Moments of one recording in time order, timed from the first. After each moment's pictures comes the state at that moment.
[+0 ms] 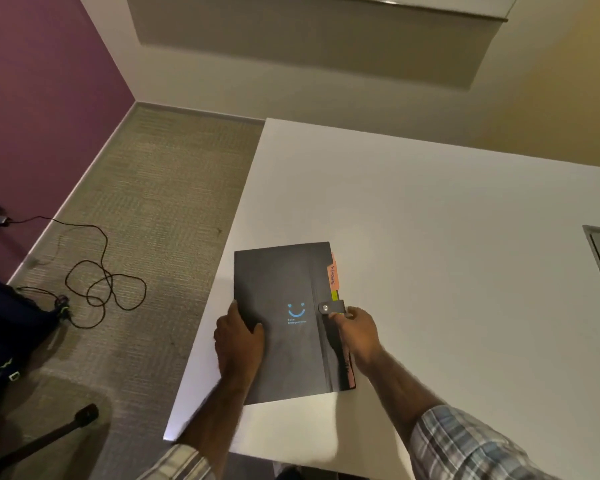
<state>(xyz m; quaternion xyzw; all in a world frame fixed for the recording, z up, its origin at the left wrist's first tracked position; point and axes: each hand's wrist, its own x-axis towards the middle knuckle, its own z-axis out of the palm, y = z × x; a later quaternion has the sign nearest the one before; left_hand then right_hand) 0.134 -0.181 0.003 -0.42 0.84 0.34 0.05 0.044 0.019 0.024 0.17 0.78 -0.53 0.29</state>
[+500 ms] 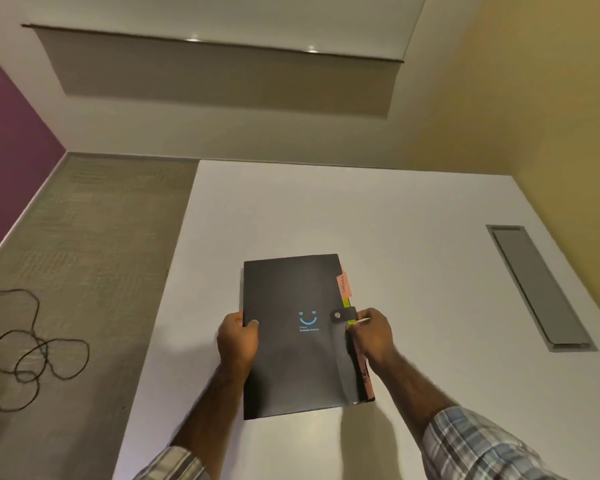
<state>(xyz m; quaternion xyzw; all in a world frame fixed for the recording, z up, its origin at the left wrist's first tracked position) 0.040 -0.106 0.046 -0.38 0.76 0.52 0.04 -0.006 0.141 0.066 0.24 0.84 -0.46 0.15</state>
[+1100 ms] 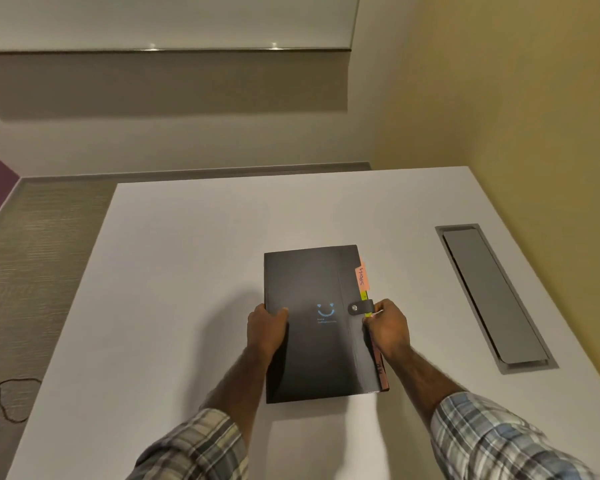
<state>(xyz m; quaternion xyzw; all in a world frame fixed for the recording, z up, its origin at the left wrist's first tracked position) -0.109 0.121 0.032 -0.32 0.78 0.52 0.13 -0.133 0.359 0.024 0.24 0.89 -0.36 0.12</state>
